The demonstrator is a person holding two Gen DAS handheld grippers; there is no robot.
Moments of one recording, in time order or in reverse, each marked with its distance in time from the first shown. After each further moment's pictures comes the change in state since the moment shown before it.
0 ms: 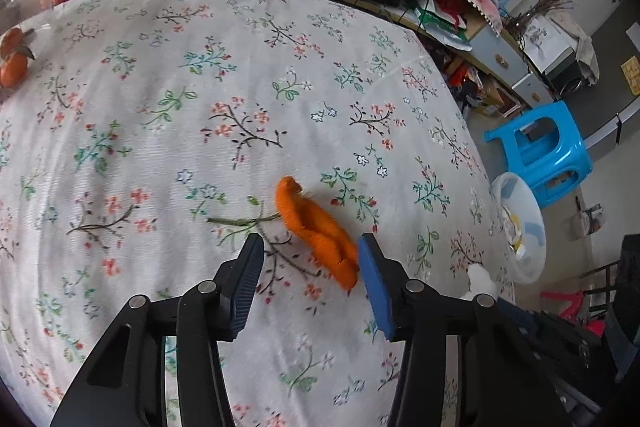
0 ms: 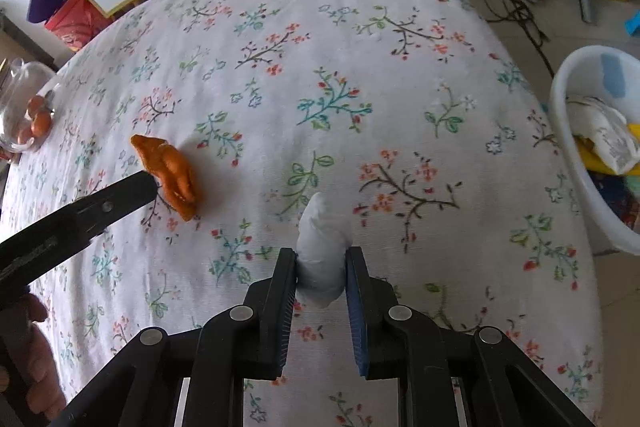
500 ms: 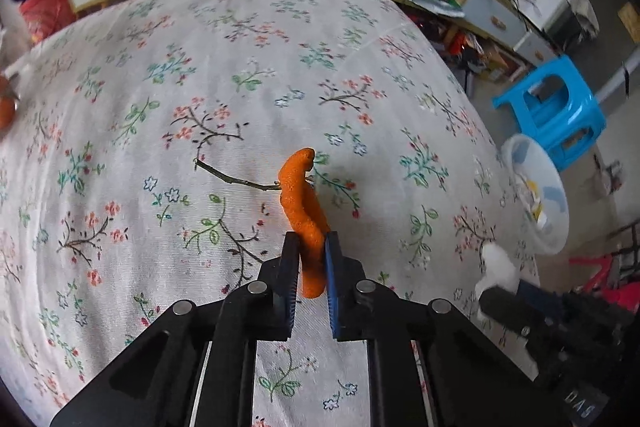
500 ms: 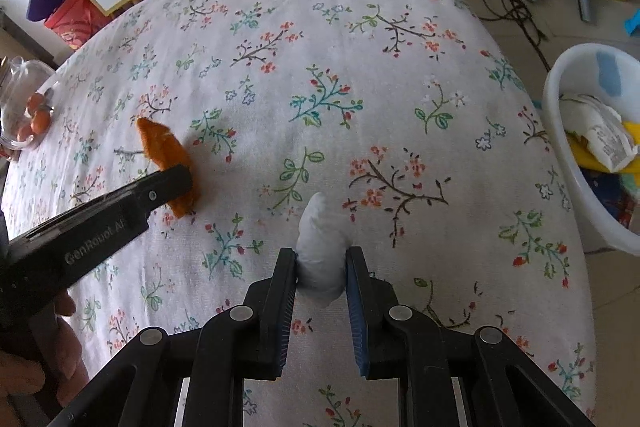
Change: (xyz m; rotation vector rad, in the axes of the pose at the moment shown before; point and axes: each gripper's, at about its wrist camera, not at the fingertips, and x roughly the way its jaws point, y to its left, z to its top) left arm 0.013 -0.036 -0.007 0.157 0.032 0.081; right arm -0.003 -0.005 -0.002 -0.003 0.001 0.002
